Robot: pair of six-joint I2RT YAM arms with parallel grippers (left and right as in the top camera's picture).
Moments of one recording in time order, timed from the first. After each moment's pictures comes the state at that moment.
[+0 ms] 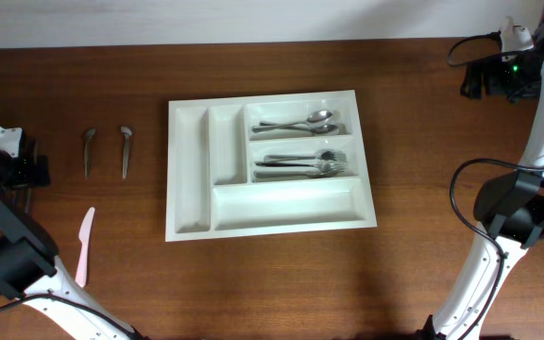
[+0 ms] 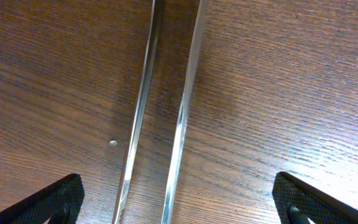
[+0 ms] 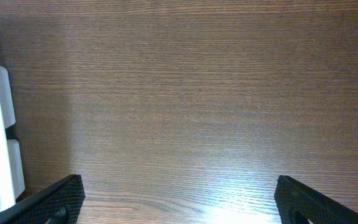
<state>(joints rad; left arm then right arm) 0.65 2.27 1.87 -0.98 -0.04 0.49 -0.36 2.39 2.66 -1.54 -0.16 -0.35</state>
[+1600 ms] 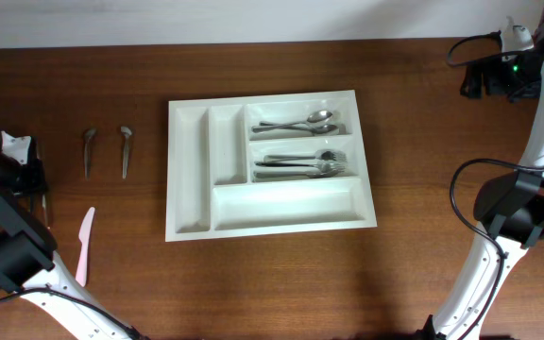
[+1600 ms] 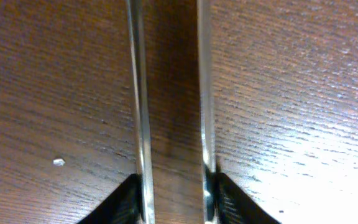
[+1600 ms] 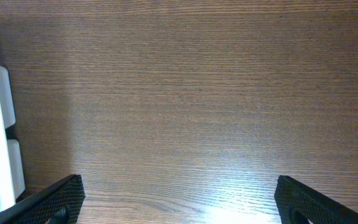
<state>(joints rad) 0.66 2.35 1.88 -1.00 0.01 0.48 -0.36 2.39 2.66 -1.54 -0.16 -0.35</state>
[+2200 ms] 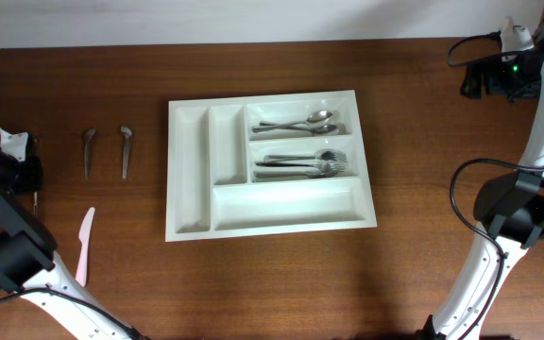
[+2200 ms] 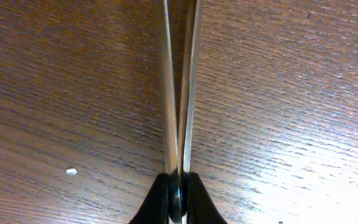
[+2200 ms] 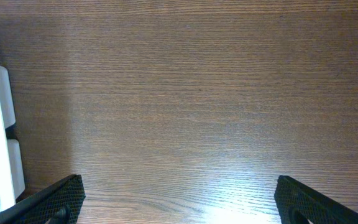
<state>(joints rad) 0.66 2.35 1.89 -0.98 0.02 0.46 -0.36 2.39 2.66 -1.54 -0.16 -0.35</state>
